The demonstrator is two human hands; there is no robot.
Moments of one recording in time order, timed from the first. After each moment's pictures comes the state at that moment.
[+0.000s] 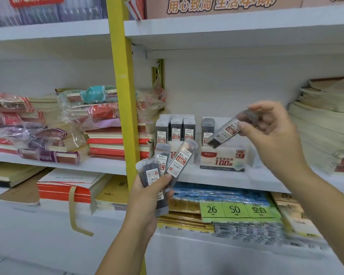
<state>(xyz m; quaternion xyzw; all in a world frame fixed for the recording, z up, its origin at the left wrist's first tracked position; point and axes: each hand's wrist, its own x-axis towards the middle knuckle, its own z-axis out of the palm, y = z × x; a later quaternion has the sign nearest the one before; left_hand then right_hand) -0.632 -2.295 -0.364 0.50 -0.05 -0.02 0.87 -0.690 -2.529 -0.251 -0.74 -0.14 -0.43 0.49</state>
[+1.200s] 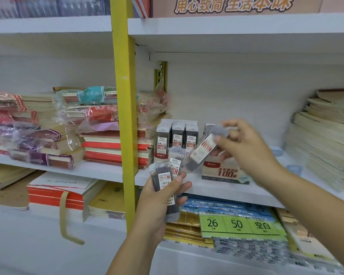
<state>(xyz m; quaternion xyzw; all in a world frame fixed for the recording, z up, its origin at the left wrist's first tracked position) -0.618 -2.317 -0.359 0.49 -0.10 -0.07 0.86 -0.644 -2.504 -0.249 -0.79 -0.06 -0.26 0.55</state>
